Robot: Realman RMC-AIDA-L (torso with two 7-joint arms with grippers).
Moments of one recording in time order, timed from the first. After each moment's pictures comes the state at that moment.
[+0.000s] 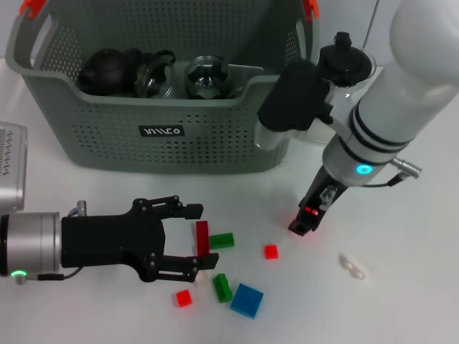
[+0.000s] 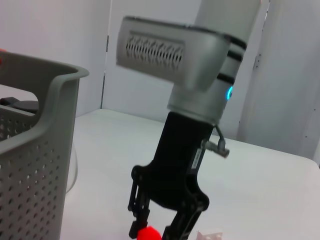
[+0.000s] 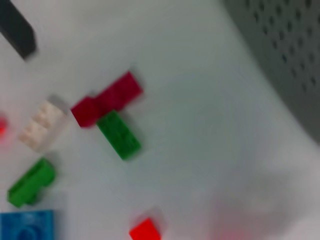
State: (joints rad) left arm -0.46 -2.17 0.58 0.71 2.18 1.72 -1.16; right arm 0.98 2.11 -1.67 -0.80 -2.54 -1.28 2.52
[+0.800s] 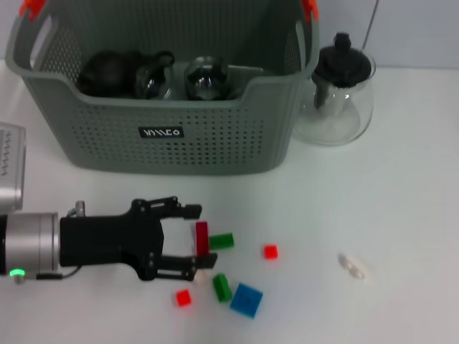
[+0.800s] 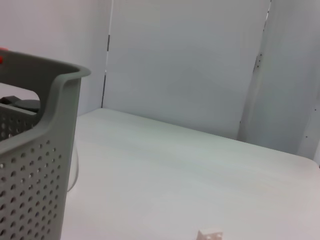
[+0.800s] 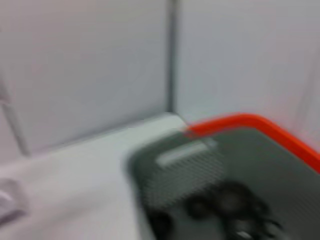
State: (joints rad) left arm -0.46 -2.16 0.58 0.71 2.17 1.72 -1.17; right arm 1.10 2.02 -0.98 -1.37 -2.32 -1.66 2.49
